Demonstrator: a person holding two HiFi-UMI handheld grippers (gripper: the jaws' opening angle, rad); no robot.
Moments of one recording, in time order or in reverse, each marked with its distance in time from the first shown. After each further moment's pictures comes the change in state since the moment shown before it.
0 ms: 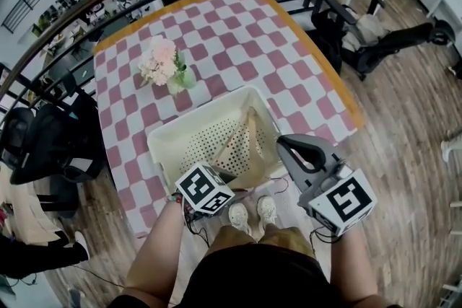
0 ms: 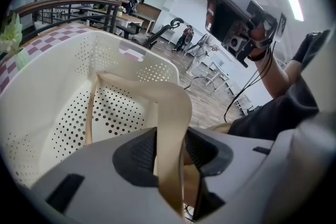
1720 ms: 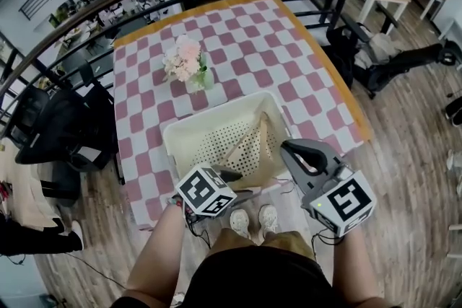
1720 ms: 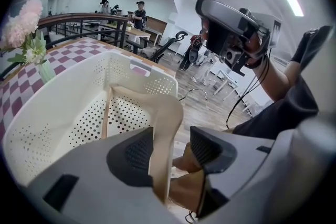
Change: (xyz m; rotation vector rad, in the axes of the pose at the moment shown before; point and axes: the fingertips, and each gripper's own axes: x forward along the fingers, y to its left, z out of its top) left arm -0.034 -0.007 0.005 -0.017 -0.128 0.109; right arm 0.005 0.024 0.010 -0.048 -0.002 0.070
